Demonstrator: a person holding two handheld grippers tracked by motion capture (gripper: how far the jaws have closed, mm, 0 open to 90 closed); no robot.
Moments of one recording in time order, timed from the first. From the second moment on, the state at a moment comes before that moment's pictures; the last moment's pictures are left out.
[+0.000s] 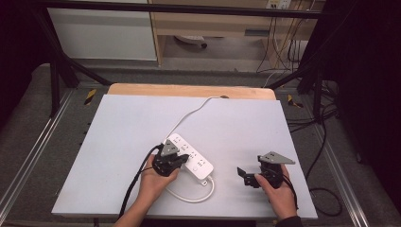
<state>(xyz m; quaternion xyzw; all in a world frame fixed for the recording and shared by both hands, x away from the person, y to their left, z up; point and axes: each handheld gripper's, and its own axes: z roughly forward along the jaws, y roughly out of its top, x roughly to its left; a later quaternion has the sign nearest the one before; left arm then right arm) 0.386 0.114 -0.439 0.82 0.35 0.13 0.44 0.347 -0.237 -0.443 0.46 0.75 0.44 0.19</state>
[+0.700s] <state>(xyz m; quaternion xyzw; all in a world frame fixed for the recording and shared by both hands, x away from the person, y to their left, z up) 0.387 0.117 -0.438 0.81 0.36 0.12 0.45 0.348 -0.237 -0.443 0.46 0.75 0.44 0.20</state>
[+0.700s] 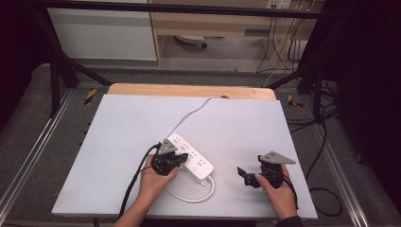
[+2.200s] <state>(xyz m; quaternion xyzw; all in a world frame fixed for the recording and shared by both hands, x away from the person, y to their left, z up) 0.394 0.127 -0.408 0.78 0.35 0.14 0.51 0.348 -0.239 -0.441 0.46 0.75 0.44 0.20</state>
